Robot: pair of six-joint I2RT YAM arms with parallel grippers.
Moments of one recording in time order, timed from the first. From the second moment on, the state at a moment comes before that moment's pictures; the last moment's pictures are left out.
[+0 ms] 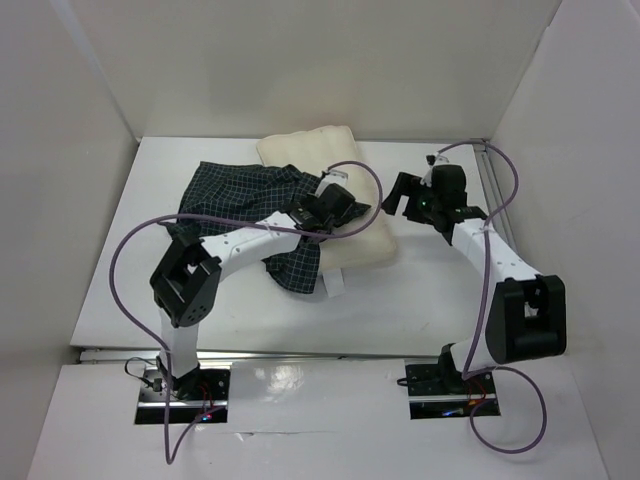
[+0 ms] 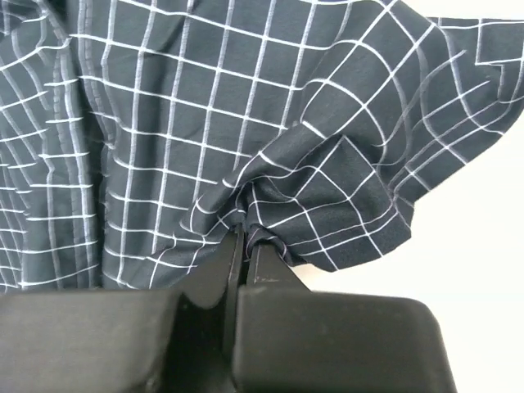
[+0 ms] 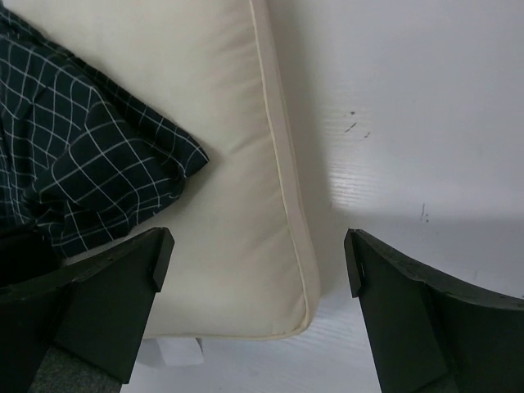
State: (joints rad) left arm -0.80 1.90 1.51 -0.46 -0.54 -0.36; right arm 0.10 1.41 0.99 -0.19 -0.20 0.40
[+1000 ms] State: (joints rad) left arm -0.66 1.53 1.36 -0.36 -0.28 -0.37; right arm -0.01 1.71 1.25 -0.38 0.06 0.35
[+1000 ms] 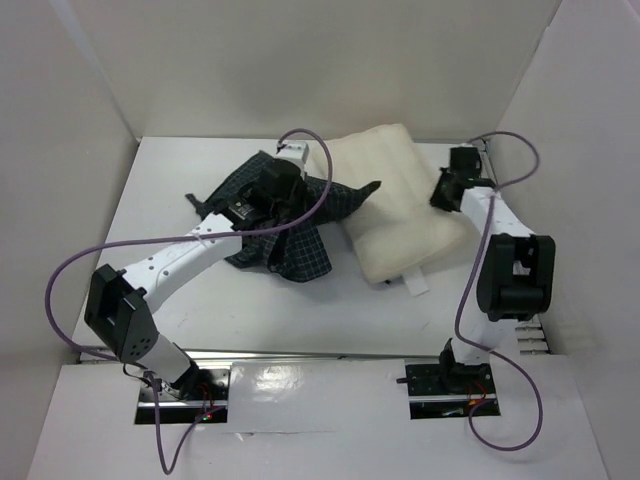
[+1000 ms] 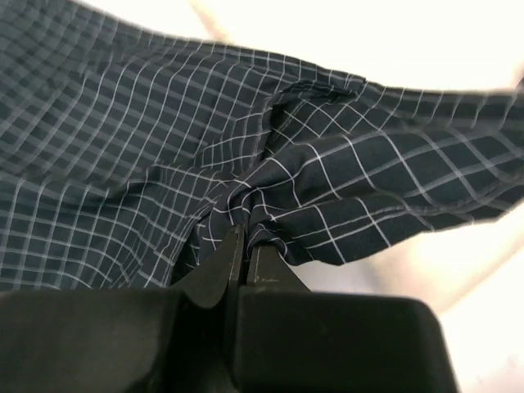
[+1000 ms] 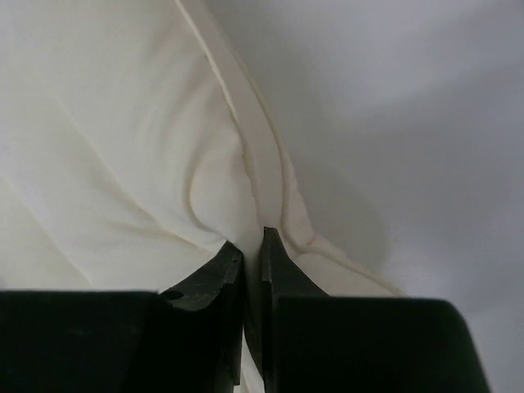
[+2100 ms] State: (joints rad) left arm -0.12 1.90 1.42 -0.54 -0.19 -0.56; right arm 0.52 1.05 1.08 -0.72 -0.26 0.37
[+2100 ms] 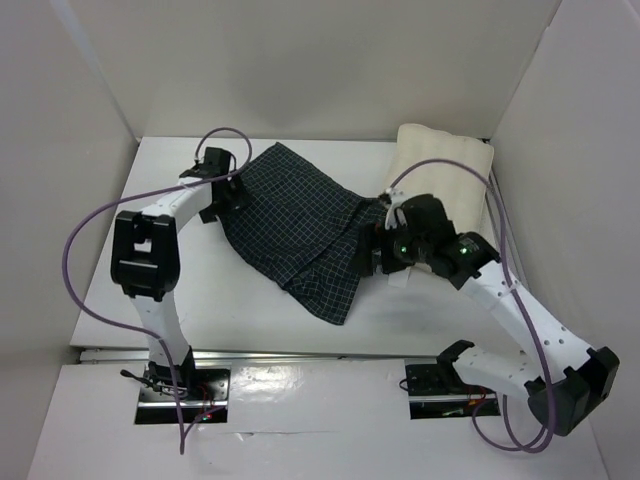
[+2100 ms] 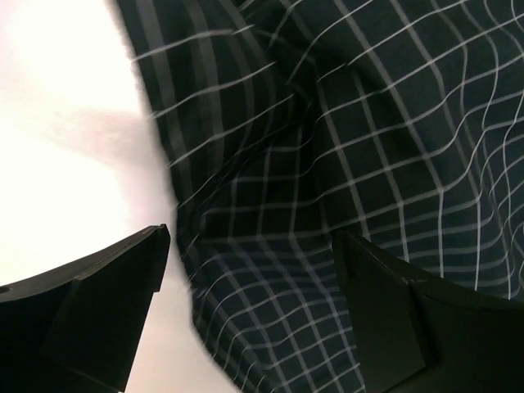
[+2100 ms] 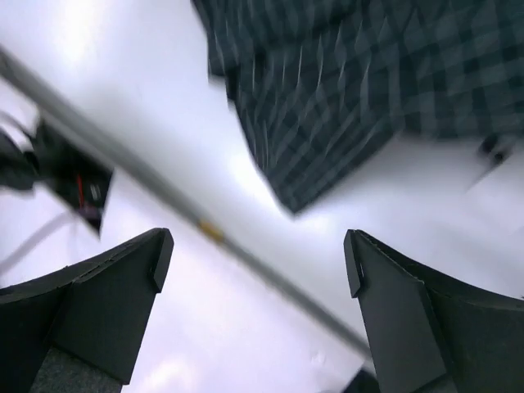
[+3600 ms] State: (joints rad) left arm 0.33 1.60 1.96 -0.61 -0.02 -0.53; right arm 0.34 1.95 2.11 -0.40 -0.38 0.29
